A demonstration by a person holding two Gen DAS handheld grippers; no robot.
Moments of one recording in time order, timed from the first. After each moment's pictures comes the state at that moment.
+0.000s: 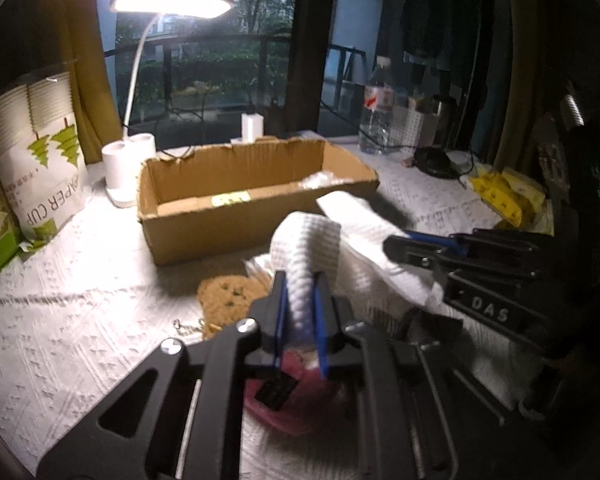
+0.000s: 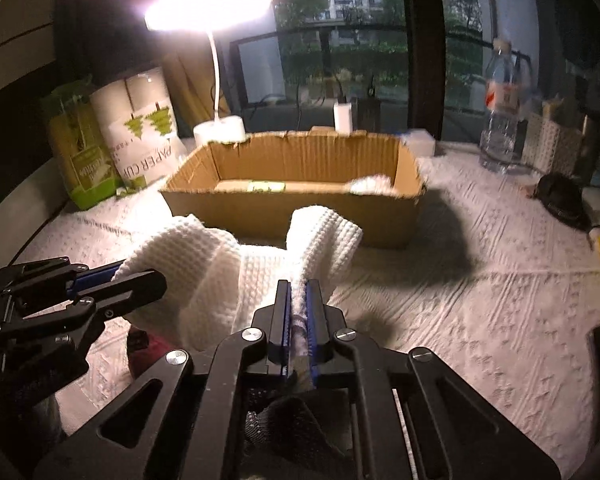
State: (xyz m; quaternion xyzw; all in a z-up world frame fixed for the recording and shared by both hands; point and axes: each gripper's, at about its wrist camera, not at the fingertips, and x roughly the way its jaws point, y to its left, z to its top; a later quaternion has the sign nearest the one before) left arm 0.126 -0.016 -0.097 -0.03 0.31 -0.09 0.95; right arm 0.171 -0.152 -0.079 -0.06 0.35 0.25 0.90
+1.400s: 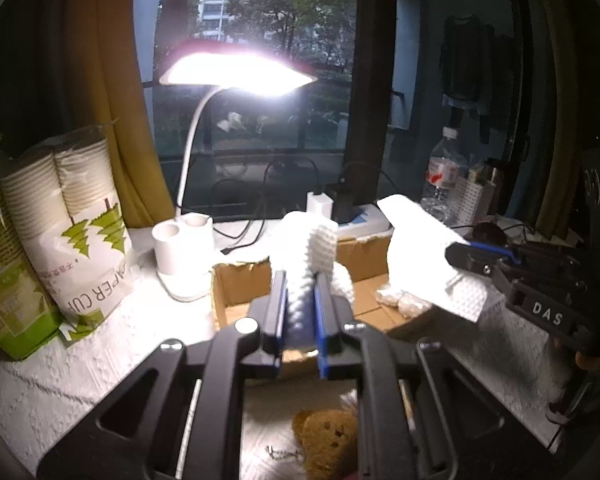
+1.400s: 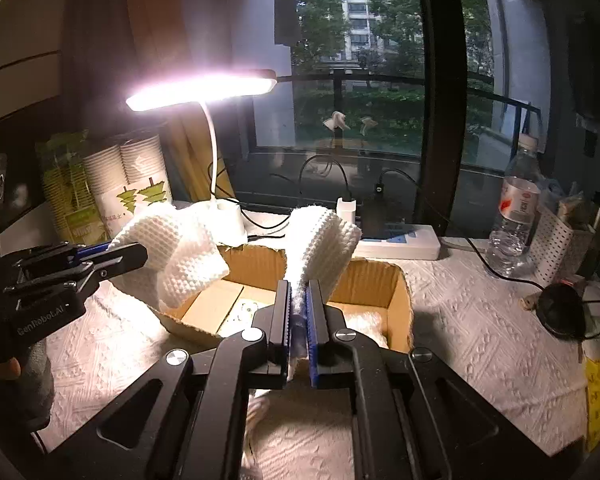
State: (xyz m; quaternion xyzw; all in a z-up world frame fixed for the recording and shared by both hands) left arm 0.200 0.044 -0.042 -0.04 0.25 -0.02 0.97; right arm 0.247 -0.125 -0.021 -0.08 0.28 0.27 0.92
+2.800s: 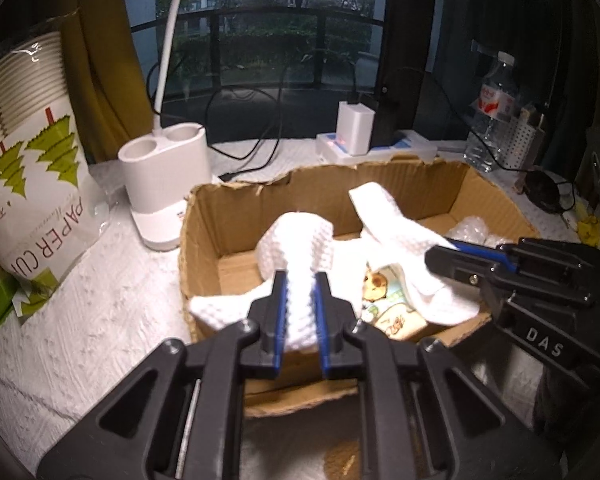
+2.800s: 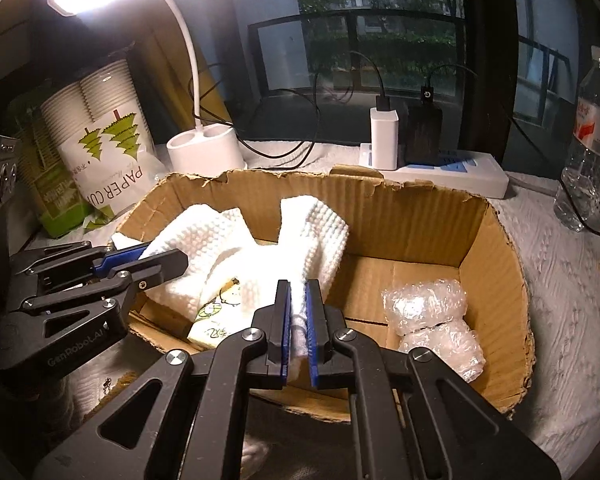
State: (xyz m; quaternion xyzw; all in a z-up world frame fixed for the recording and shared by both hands) left arm 0.277 0.051 -0.124 -0.04 0.36 0.00 0.93; right arm 0.311 -0.085 -0.109 -0.07 0.38 0.29 0.87
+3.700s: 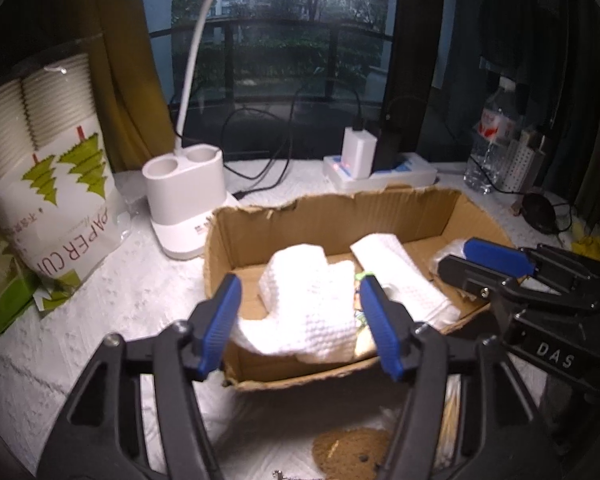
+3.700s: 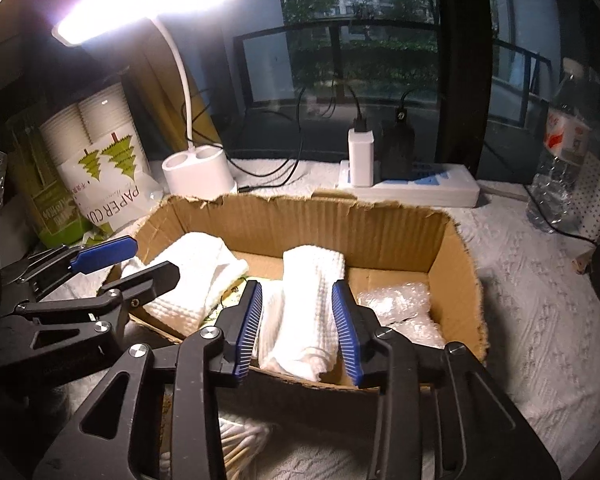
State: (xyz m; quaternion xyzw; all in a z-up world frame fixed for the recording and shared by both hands) left arm 0.256 0.052 -0.097 -0.05 0.33 0.02 0.94; right arm 0.295 -0.098 -0.078 -0.07 0.36 0.26 0.89
